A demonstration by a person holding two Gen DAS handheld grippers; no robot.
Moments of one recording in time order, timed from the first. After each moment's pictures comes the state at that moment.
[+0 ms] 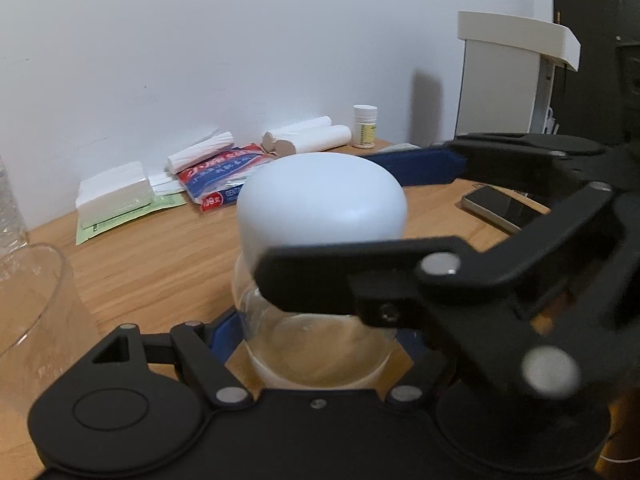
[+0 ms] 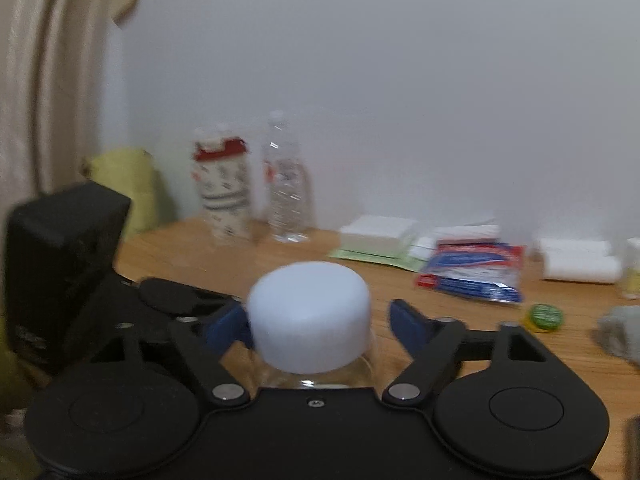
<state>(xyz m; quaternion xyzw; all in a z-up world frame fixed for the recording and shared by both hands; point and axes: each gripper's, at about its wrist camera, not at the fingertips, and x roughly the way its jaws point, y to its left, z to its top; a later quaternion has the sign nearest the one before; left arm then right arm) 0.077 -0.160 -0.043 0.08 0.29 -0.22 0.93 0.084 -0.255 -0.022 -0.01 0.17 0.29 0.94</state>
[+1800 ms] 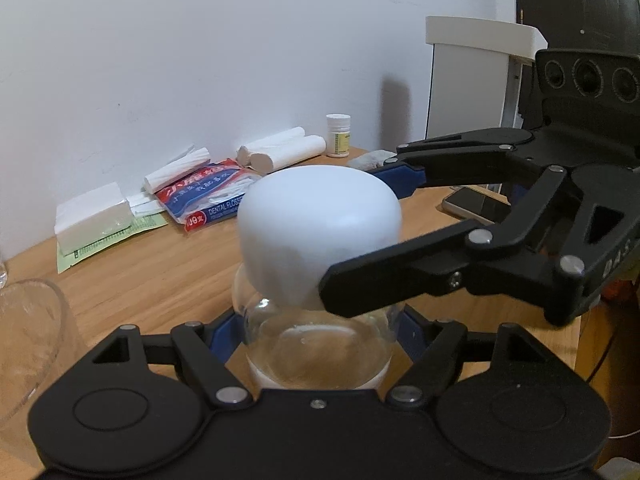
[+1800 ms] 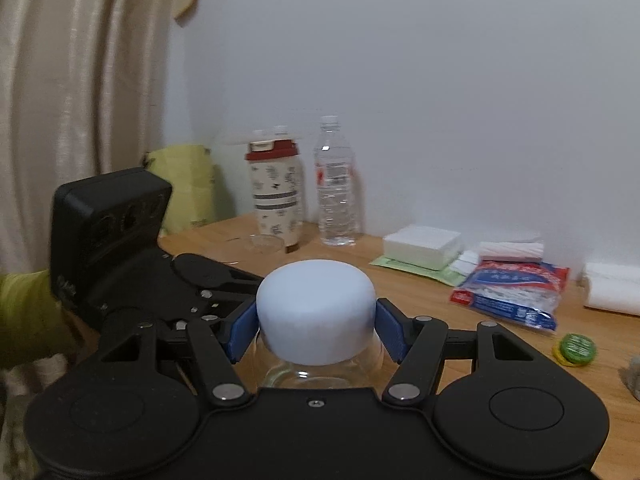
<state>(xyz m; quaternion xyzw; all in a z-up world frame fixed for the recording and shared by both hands) 0.076 -0.152 -0.037 0.09 0.28 -0.28 0.92 0.119 -0.290 -0.027 -0.02 0.17 0.43 0.89</state>
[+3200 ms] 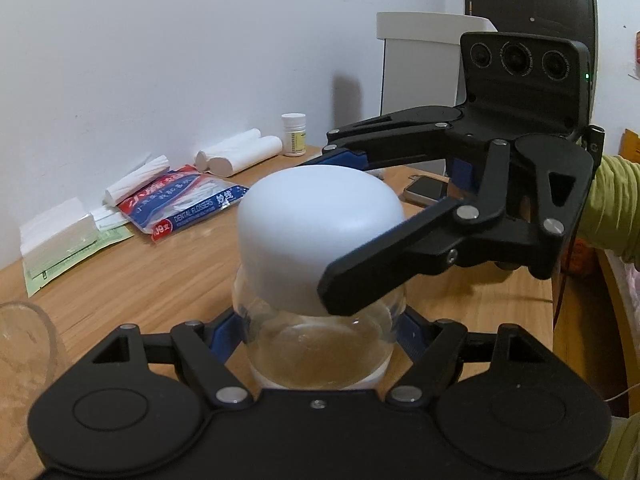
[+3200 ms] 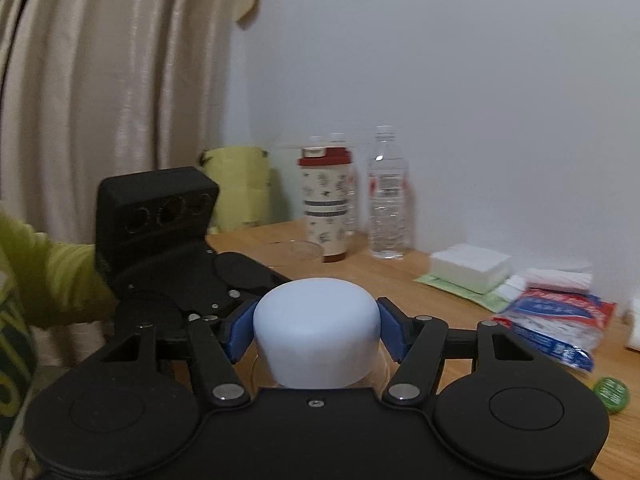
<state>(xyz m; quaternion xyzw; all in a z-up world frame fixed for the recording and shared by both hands) 0.082 -0.144 -0.040 0.11 0.27 -0.34 0.89 0.138 -0.296 -0.028 -0.04 0.14 0.52 0.84</state>
